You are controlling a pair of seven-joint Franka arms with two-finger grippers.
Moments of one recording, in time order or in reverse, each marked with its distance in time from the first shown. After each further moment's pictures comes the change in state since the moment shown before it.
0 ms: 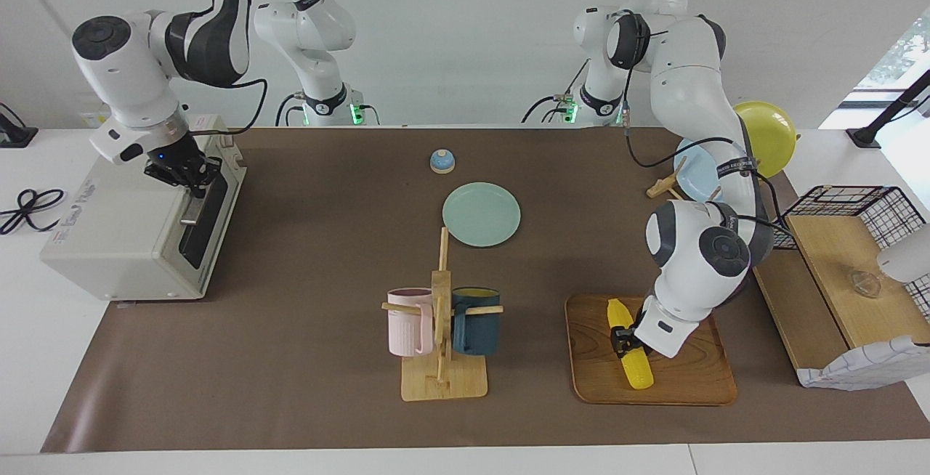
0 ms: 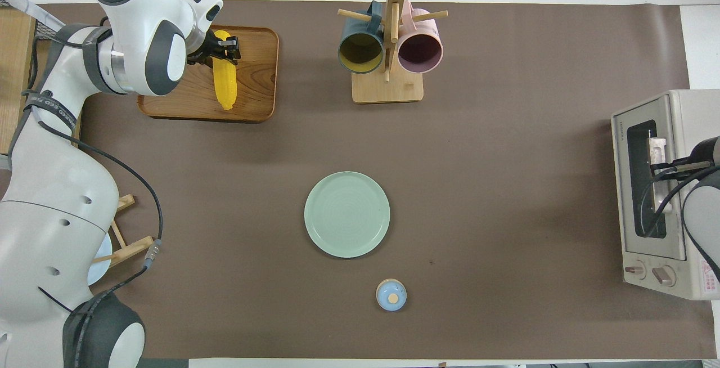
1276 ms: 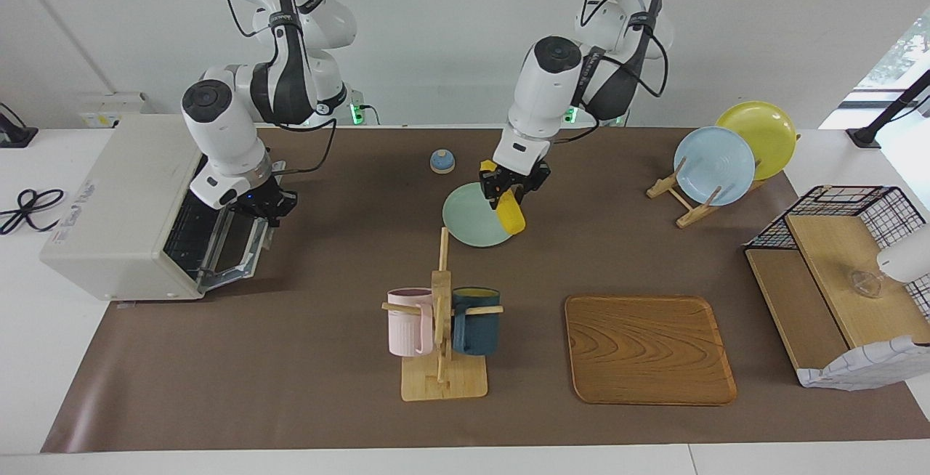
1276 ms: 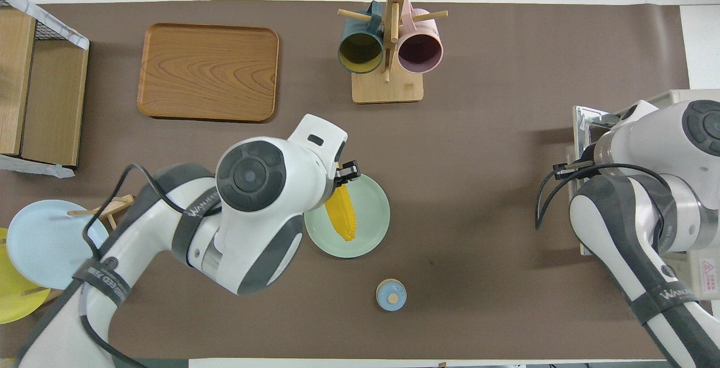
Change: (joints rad) left arm -0.453 -0.732 -0.025 -0.895 -0.073 0.224 -0.640; right arm 0.156 0.110 0.034 -0.099 0.055 0.168 0.164
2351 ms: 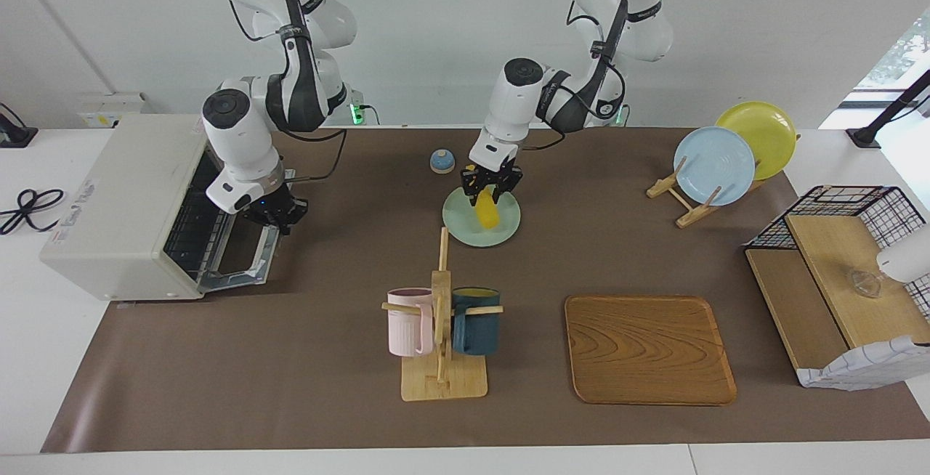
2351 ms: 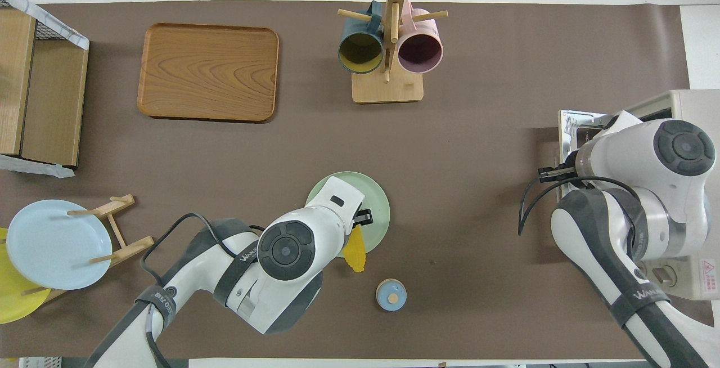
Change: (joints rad) left arm -0.092 0.001 0.003 -0.237 0.000 0.267 -0.012; right arm 0.019 0.015 0.003 -0.084 0.000 0.148 0.048
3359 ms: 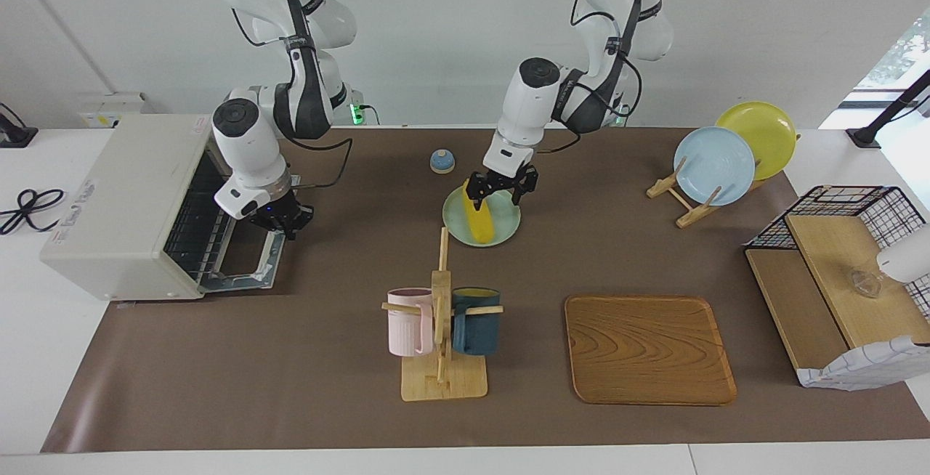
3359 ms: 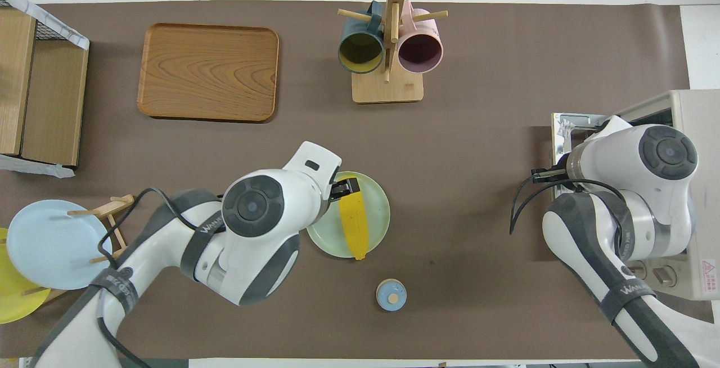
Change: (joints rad) left arm 0.115 -0.017 0.026 0.170 0.000 -0.244 0.058; right arm 0.008 0.025 -0.001 -0.027 -0.002 0.061 0.032
